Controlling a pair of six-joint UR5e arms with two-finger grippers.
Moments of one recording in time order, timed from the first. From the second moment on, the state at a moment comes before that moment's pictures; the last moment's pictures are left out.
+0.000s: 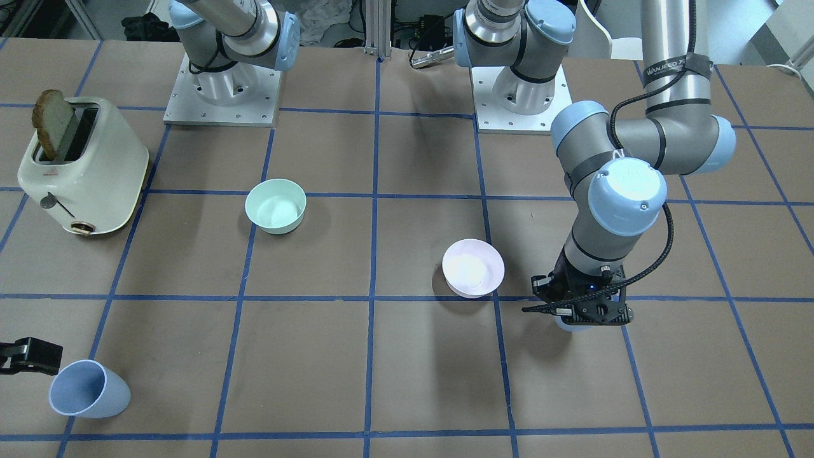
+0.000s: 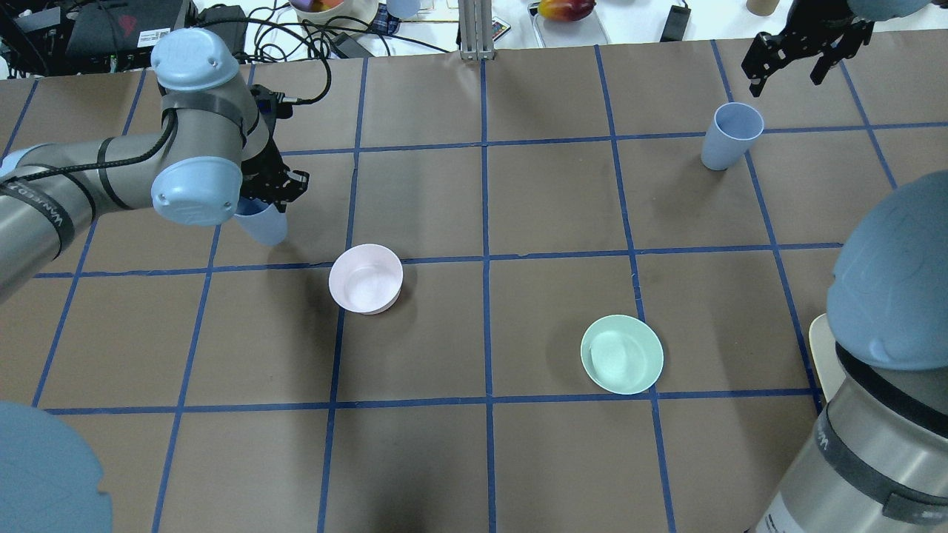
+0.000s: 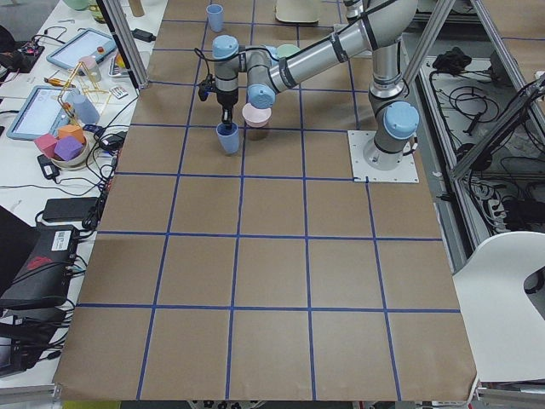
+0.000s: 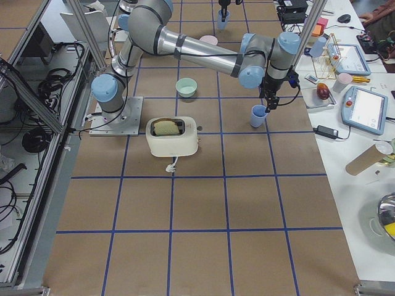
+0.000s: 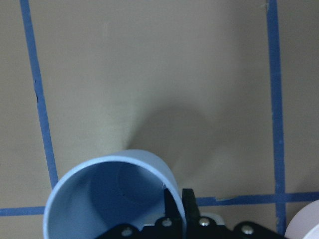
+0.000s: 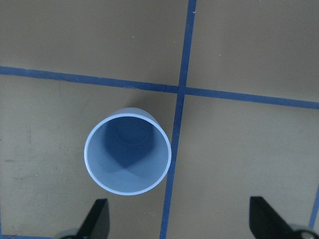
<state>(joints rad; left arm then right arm) -1.52 -1.92 -1.71 -1.00 1.69 0.08 1.30 -0.95 1.12 -1.72 -1.66 -0.39</state>
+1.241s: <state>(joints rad) -1.99 -2.14 -1.44 -1.03 1.60 -0.74 1.28 -0.83 1.12 -1.72 -1.63 -0.39</state>
